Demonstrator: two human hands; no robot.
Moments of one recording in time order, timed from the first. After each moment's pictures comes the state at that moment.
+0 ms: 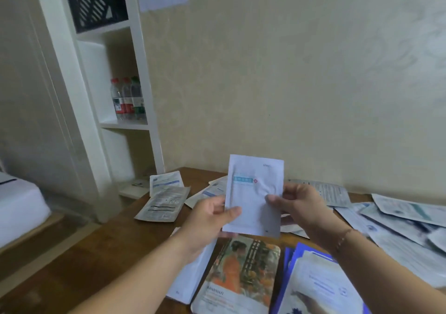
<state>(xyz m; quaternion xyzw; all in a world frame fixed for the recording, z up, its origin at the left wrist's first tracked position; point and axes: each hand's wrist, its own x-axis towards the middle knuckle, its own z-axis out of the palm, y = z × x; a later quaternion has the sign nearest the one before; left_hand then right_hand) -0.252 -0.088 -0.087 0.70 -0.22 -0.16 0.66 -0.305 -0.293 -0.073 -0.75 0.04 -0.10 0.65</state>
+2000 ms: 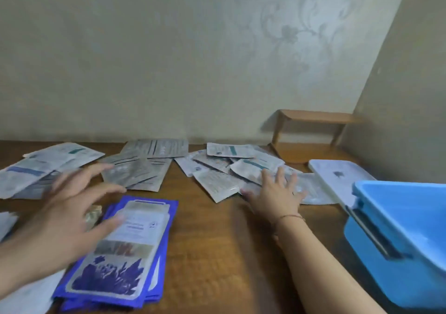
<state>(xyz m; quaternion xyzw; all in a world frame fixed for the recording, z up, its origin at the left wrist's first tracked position) -0.312 -0.156 -0.128 0.83 -0.49 0.14 0.22 -0.497 -0.488 -0.142 -0.88 0.47 -0.06 0.08</state>
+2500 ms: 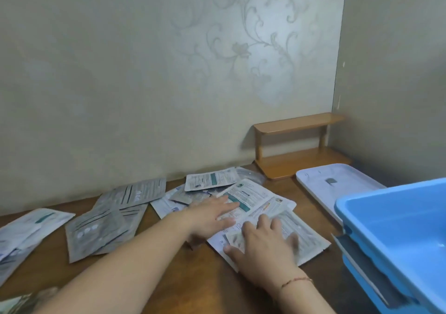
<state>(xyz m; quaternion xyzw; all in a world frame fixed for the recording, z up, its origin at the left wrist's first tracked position) -0.340 -0.467 -0.139 0.77 -0.62 -0.13 -0.01 -0.531 -0.483 -0.142 -0.90 0.42 -0.02 0.10</state>
